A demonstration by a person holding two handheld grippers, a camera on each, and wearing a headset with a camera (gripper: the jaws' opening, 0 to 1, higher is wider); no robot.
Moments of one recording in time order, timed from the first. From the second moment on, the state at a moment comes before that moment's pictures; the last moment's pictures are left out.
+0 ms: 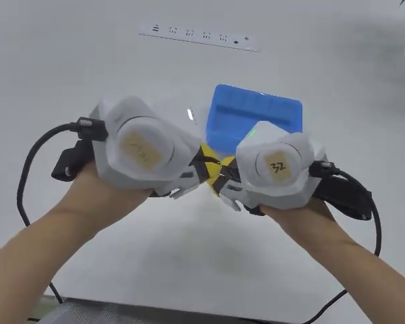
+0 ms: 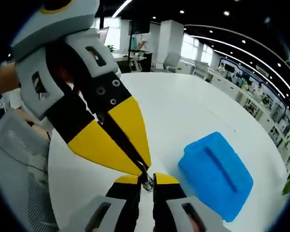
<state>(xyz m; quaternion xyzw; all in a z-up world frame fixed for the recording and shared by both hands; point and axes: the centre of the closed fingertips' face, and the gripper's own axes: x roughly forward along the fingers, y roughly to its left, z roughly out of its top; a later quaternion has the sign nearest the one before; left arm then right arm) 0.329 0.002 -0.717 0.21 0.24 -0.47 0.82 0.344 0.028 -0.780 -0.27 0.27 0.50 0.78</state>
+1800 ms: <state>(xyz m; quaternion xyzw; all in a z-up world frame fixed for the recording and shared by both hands) 0.233 0.098 -0.737 0.10 0.29 -0.17 0.94 0.452 0.003 -0.721 -0.16 0.24 0.40 0.87</state>
